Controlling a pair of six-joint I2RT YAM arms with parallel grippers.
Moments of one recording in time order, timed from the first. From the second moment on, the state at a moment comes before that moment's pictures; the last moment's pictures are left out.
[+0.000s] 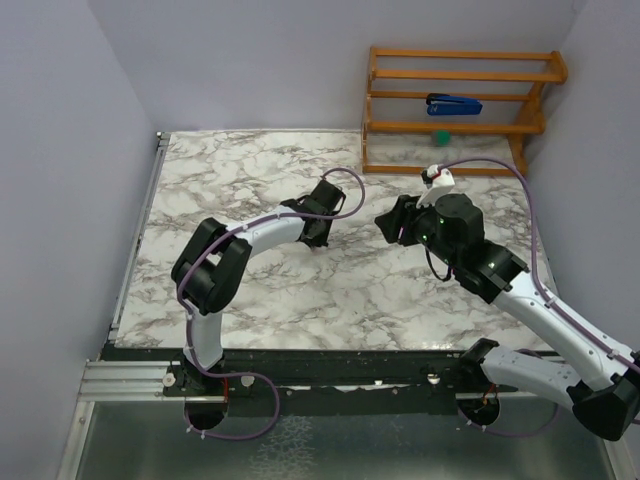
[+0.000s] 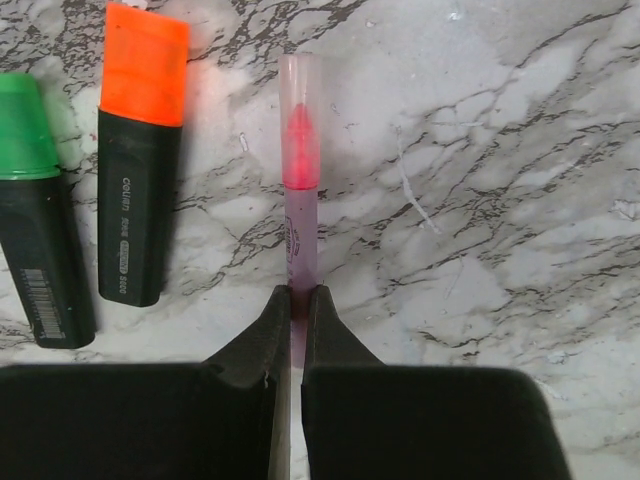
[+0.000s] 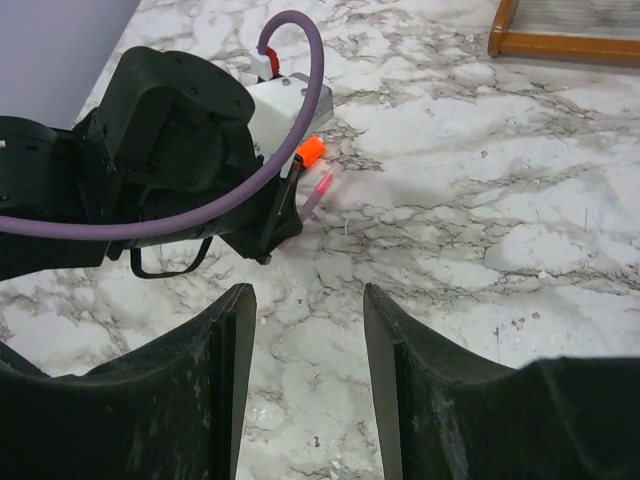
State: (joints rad) left arm -0.67 1.92 1.31 -0.42 -0.17 -0.29; right arm 0.68 0.99 0.95 -0.28 0.16 0.39
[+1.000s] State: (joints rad) left arm -0.58 1.44 1.10 -0.23 -0.20 -0.24; right arm 0.65 1.11 1.01 -0.31 0.23 0.34
